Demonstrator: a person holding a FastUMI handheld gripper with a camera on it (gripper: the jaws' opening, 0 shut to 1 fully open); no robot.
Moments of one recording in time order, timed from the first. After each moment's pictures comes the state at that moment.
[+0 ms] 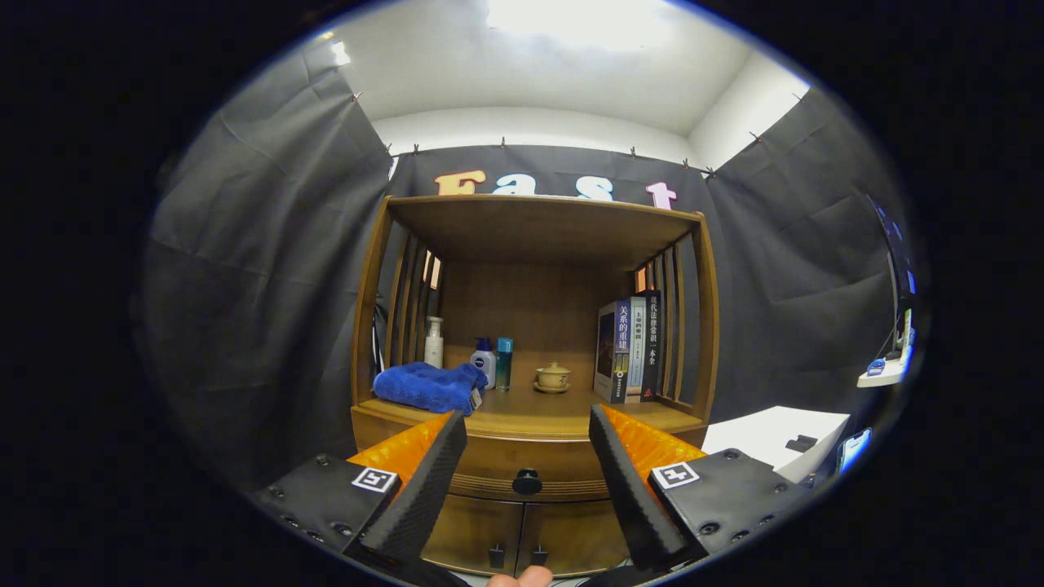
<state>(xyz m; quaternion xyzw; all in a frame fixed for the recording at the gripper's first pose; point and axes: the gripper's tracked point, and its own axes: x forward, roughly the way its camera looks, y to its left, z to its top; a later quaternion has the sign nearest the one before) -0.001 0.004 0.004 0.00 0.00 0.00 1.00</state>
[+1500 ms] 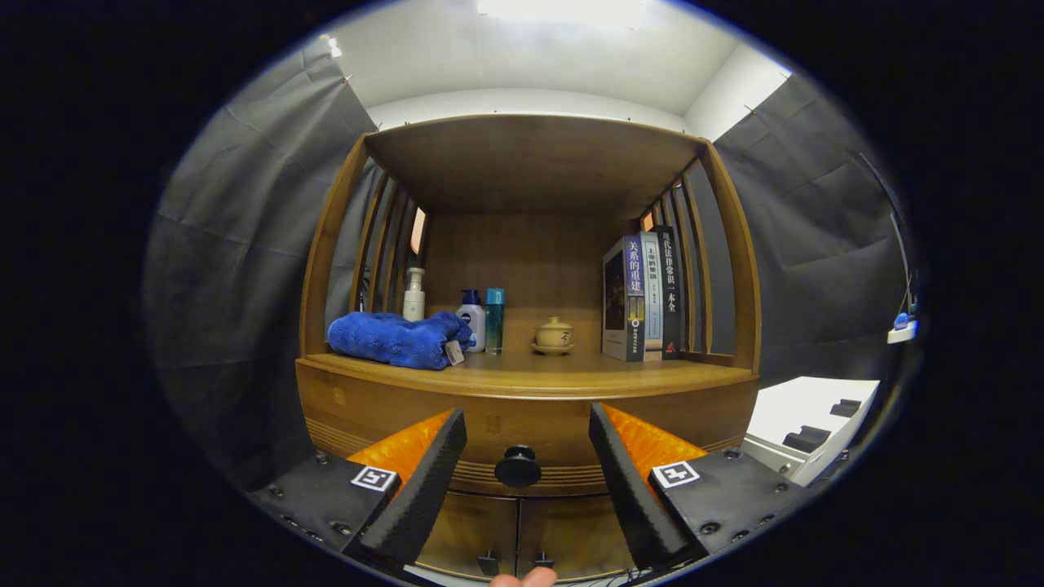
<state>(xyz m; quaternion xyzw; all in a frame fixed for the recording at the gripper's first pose) 0.095 -0.009 -0.120 0.01 0.03 0.00 1.00</state>
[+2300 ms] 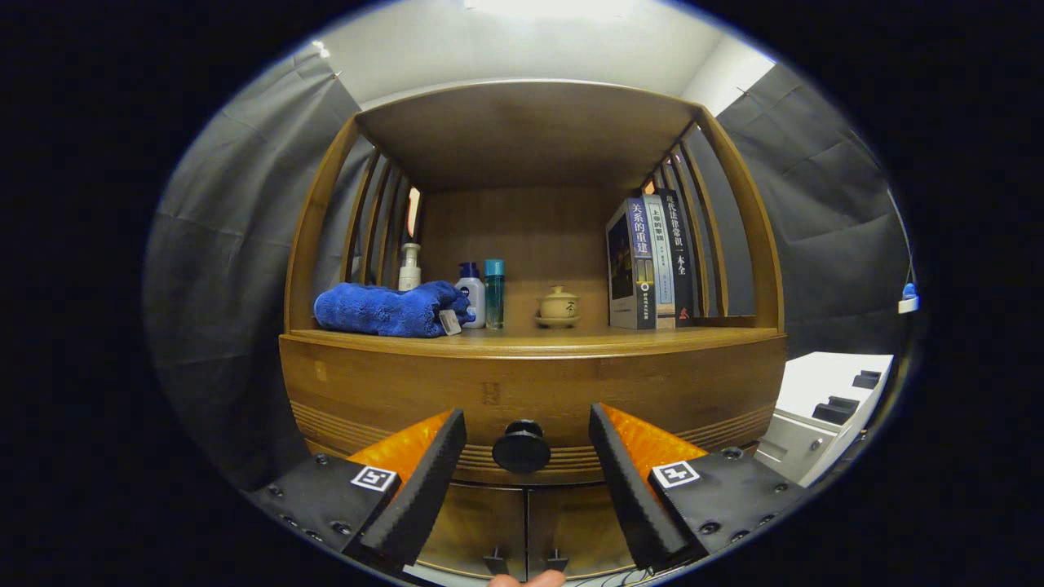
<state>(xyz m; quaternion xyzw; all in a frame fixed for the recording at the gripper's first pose) 0.119 -0.005 -0.164 0.03 0.05 0.01 1.00</state>
